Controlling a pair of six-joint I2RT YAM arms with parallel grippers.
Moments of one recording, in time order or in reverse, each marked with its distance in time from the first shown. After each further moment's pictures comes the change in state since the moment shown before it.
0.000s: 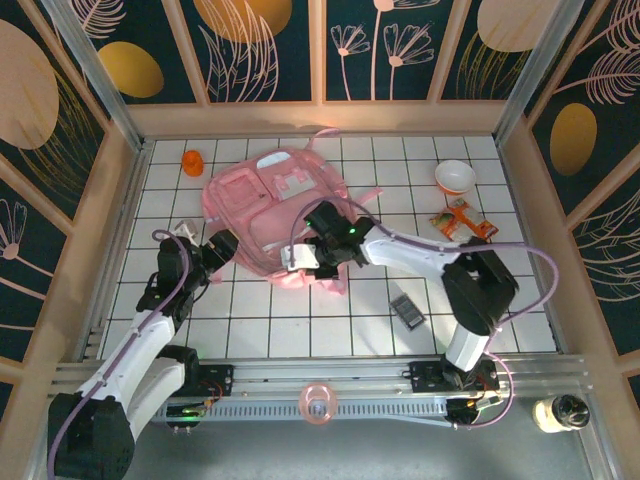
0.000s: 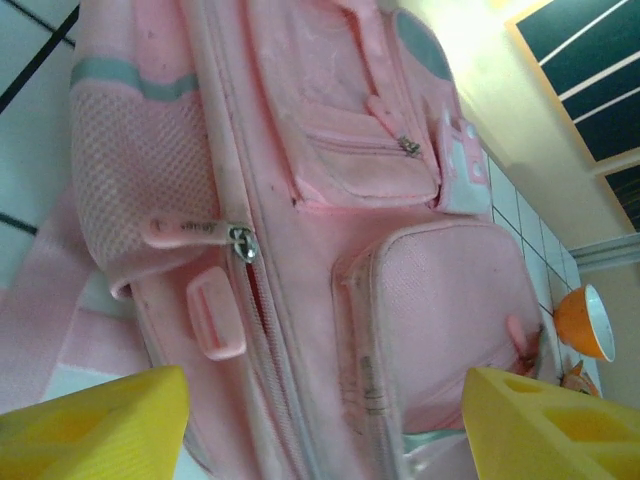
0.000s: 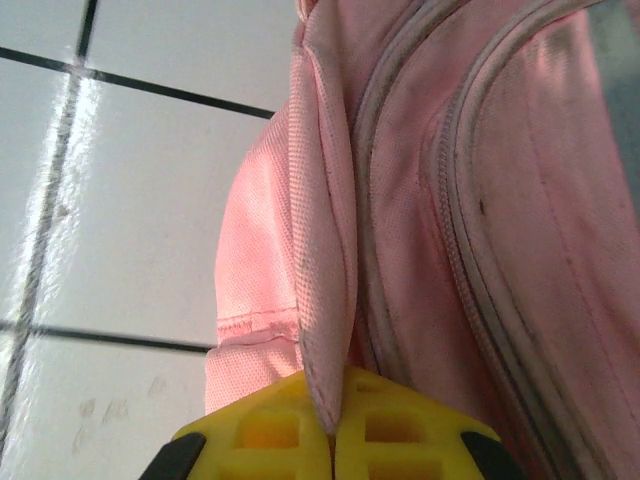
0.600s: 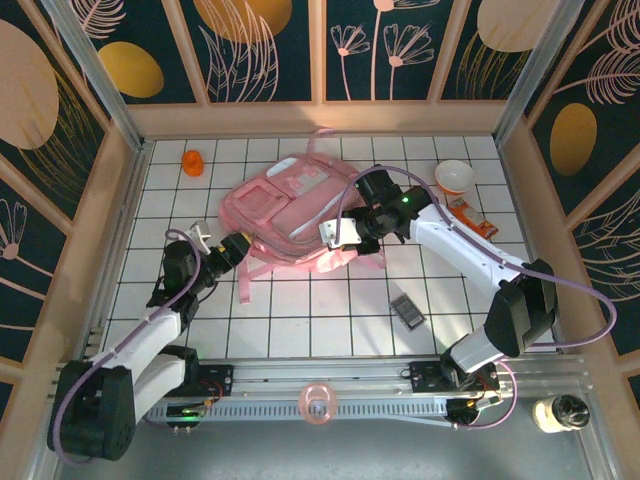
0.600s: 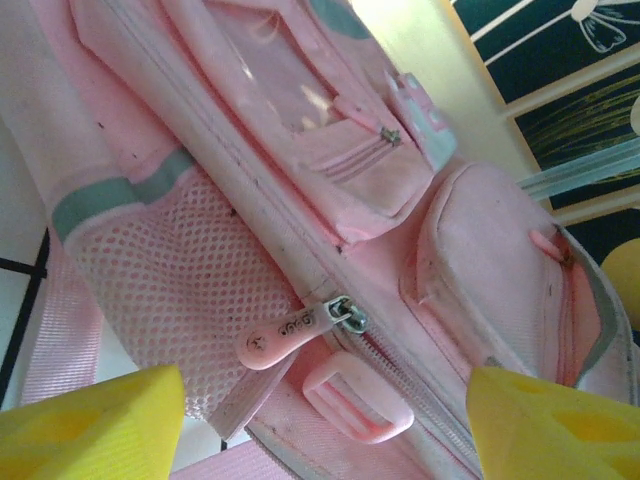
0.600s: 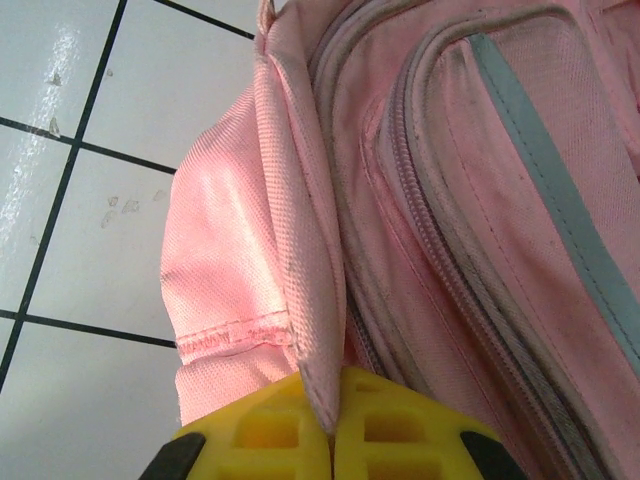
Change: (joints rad) left arm 0.001 0.159 -0.106 0.351 0.214 -0.029; right arm -0.220 -0.187 0.100 -0.320 -0.105 -0.311
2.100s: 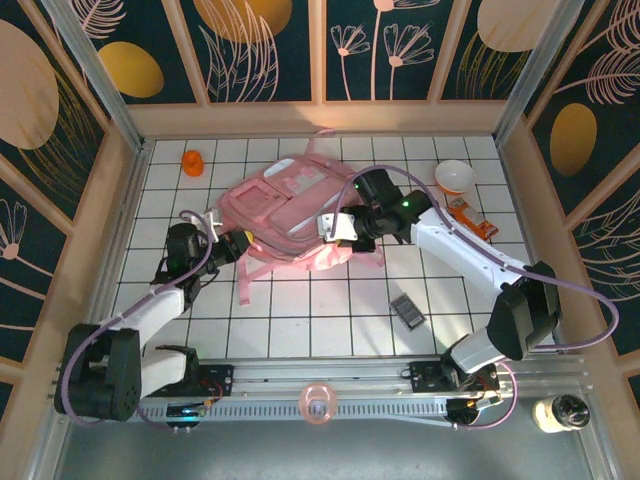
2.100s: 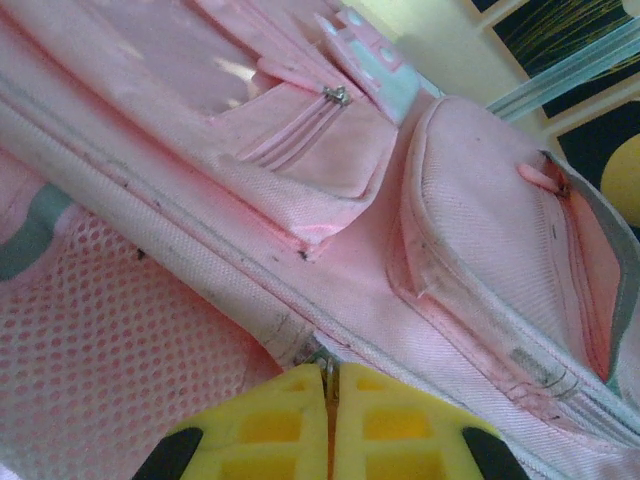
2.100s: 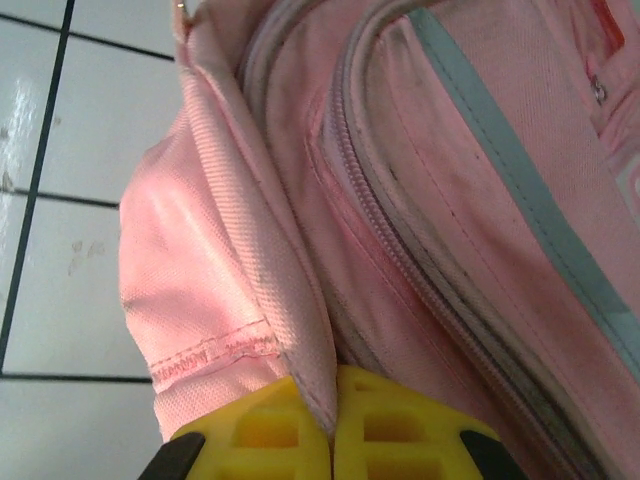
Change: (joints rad) left arm 0.026 0.155 0.134 -0.047 0.150 0.253; right arm 0.023 -0.024 -0.050 0.126 0.035 0.192
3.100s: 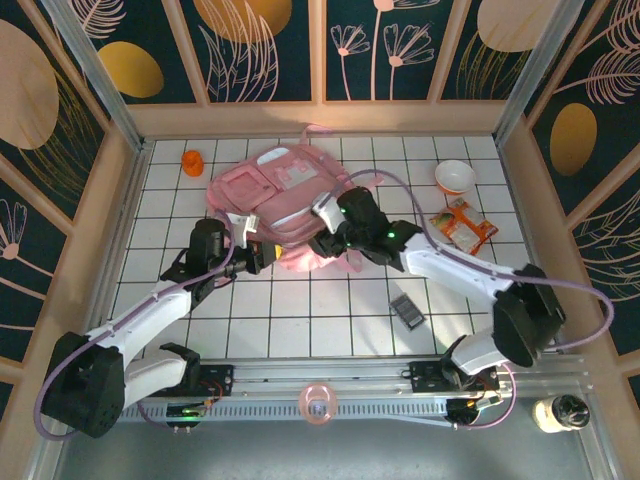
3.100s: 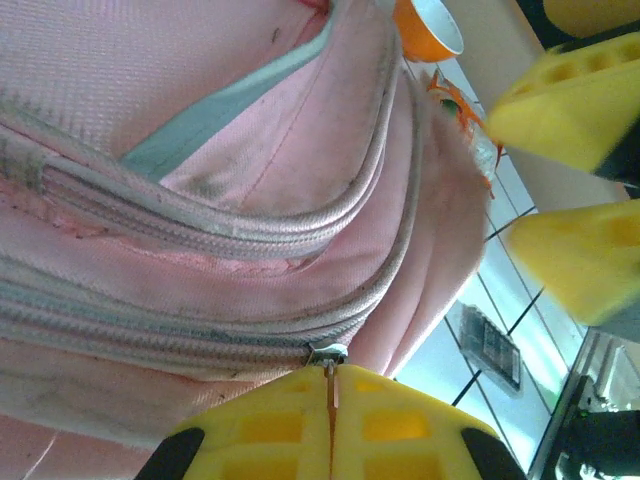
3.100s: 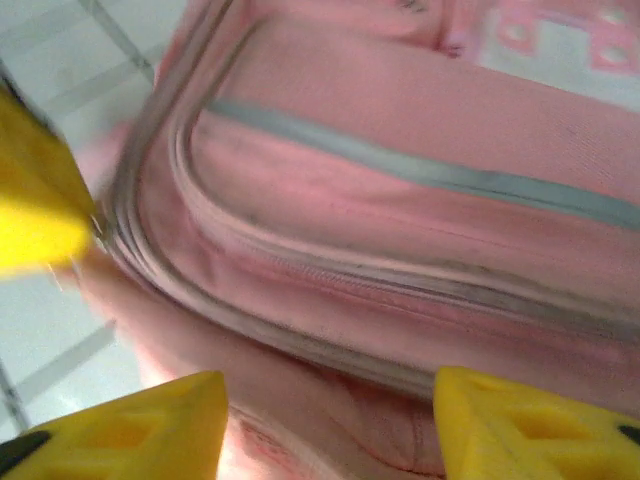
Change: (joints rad) left arm -0.260 -0.042 0.119 -0.241 0.017 0.120; right arm 0.131 -0.081 -0.227 0.478 0.239 1.054
